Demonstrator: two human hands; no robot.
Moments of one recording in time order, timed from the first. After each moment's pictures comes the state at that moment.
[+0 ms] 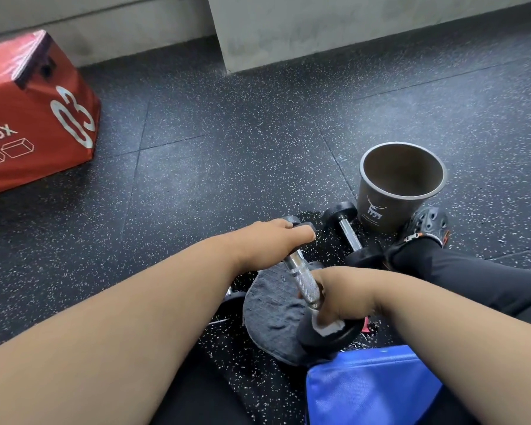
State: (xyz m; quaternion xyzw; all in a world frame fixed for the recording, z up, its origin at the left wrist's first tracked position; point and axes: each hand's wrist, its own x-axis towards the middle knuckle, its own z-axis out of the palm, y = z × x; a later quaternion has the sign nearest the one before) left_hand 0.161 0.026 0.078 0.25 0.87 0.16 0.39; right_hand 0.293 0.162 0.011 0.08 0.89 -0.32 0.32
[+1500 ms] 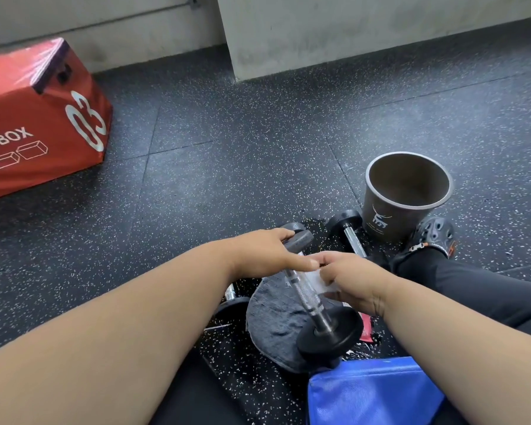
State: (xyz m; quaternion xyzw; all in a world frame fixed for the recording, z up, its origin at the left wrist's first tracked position) left_hand 0.158 0.012 0.087 0.30 0.85 0.15 0.40; right_hand 0.280 0.168 -0.013 0.31 0.56 -0.75 0.16
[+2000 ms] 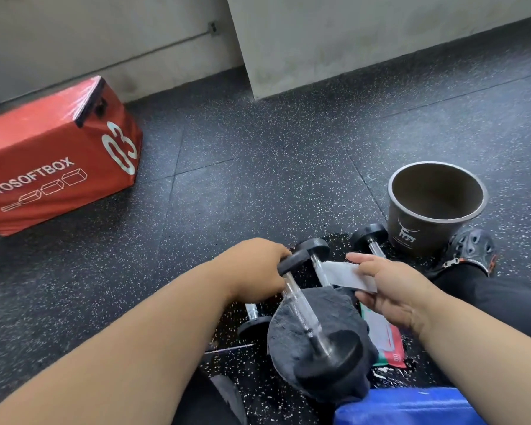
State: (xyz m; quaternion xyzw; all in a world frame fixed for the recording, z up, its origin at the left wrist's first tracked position) left_hand 0.142 -0.007 0.109 0.41 0.88 -0.01 0.24; right_hand 0.277 0.189 0.010 0.41 0.45 -0.80 0.04
